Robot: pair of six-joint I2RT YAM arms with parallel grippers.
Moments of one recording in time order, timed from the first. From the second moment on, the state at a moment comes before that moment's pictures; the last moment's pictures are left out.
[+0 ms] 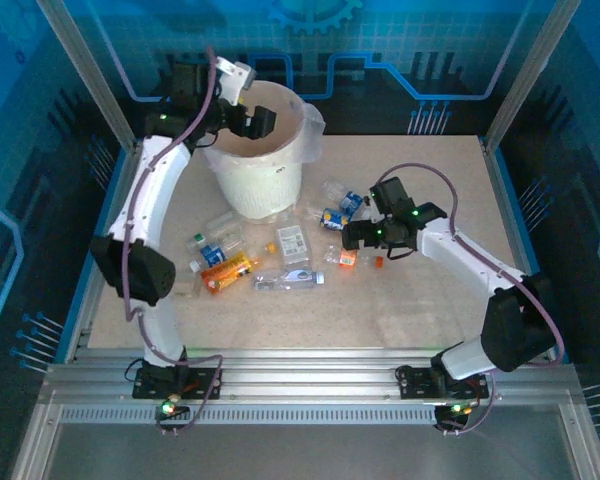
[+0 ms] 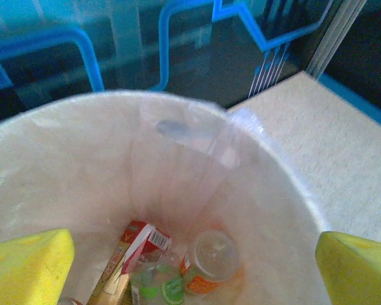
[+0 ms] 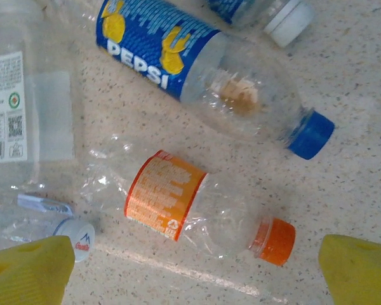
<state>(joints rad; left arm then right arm) -0.15 1.86 2.12 -0.73 0.41 0.11 0.43 1.46 1.11 -0.73 -0.05 0.31</state>
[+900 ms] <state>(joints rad) -0.10 0.92 0.89 -0.66 -0.07 -0.65 0.39 1.46 1.14 -0.78 0.06 0.35</state>
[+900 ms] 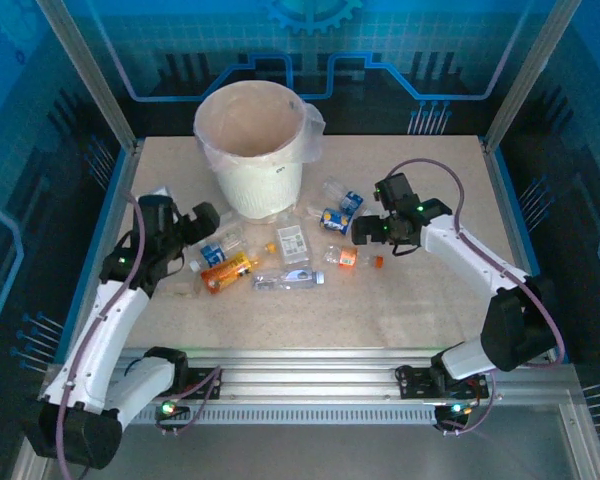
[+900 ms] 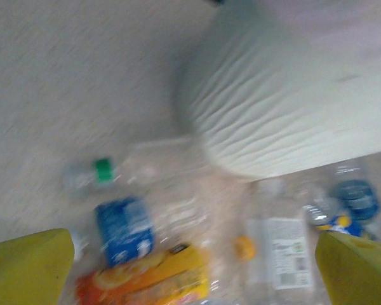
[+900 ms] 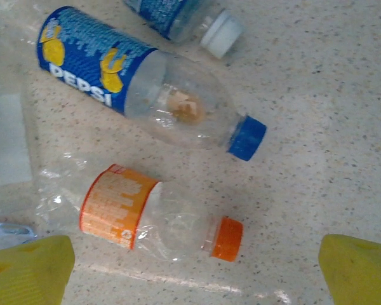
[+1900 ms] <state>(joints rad) 0.23 0.99 0.54 -0.57 -0.07 -1.00 0.37 1.43 1.12 -0.79 0.08 0.36</state>
